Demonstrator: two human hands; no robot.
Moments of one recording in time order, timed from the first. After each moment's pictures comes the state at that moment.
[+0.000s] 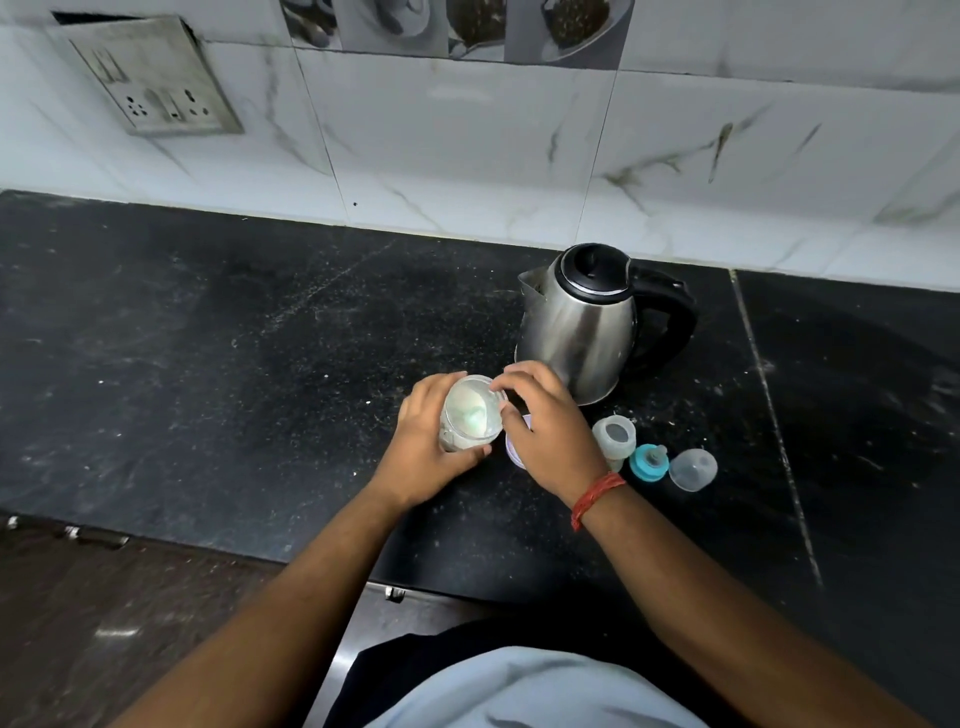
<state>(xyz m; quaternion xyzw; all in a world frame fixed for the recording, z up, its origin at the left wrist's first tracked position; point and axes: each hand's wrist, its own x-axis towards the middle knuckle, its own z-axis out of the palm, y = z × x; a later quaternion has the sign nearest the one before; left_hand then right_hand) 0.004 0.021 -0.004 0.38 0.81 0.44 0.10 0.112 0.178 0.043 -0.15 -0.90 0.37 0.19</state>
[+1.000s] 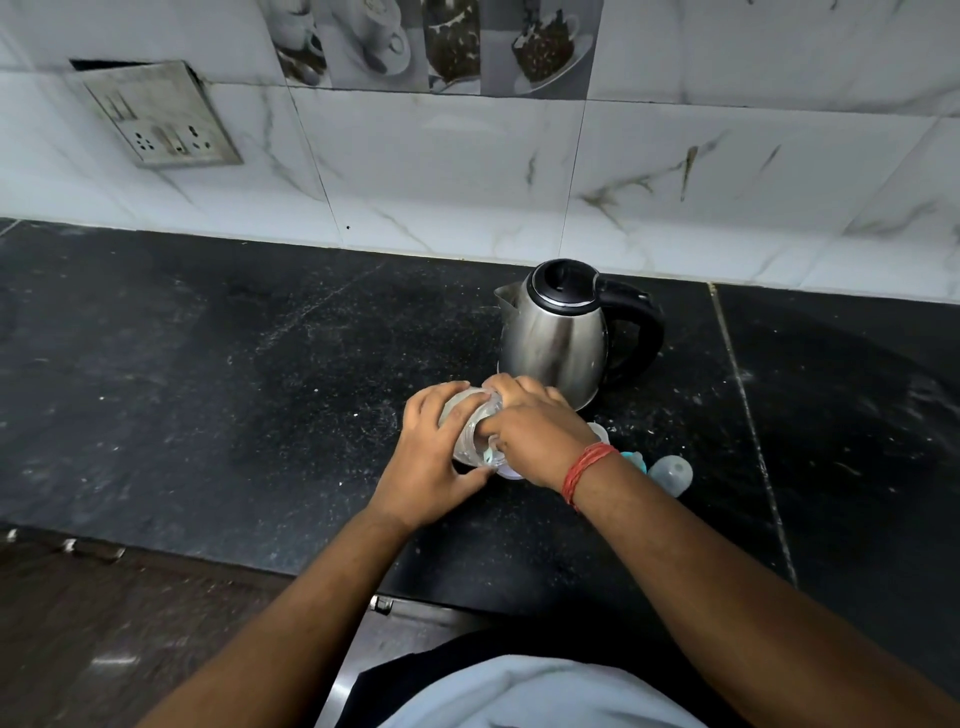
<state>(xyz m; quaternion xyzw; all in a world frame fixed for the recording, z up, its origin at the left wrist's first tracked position) 0.039 0.040 0.021 0.47 0.81 0.35 -0.04 0.122 0.194 0.092 -0.05 -0.99 0.12 -0.04</state>
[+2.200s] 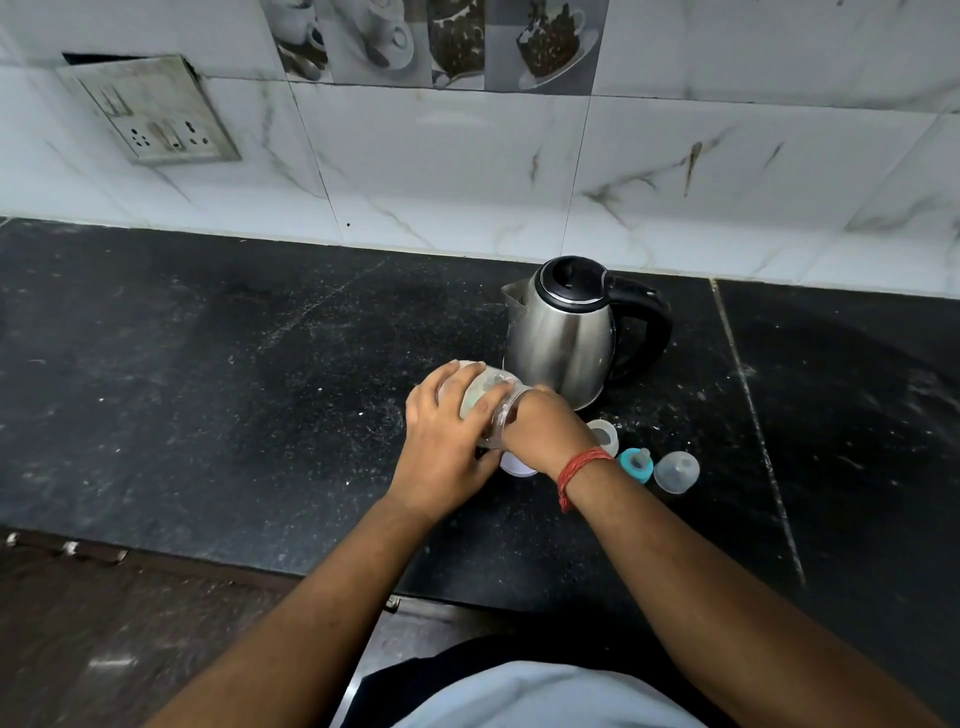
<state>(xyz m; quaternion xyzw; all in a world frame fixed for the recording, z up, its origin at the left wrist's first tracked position) 0.038 0.051 0.027 0.48 0.82 0.27 -0.15 0.107 0.182 0.087 -0.30 -0.91 0.29 -0.07</state>
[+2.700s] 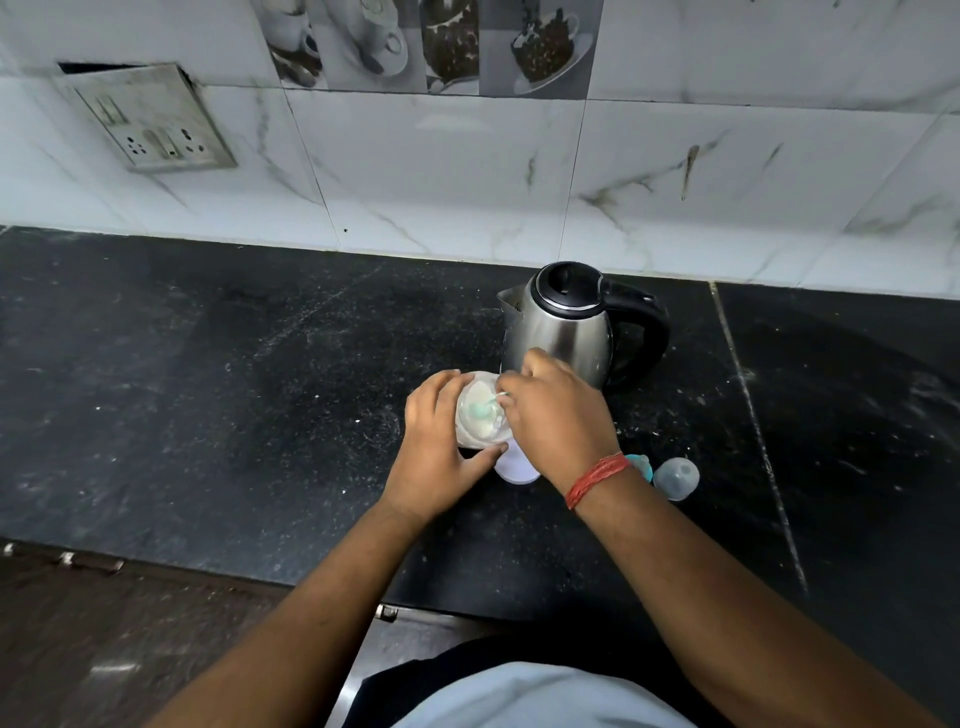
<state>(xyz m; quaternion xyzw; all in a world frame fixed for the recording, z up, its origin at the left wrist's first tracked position) 0.029 0.052 0.019 0.40 0.82 0.42 -0.02 0.118 0.193 0.106 -0.16 -0.97 0.12 0.13</state>
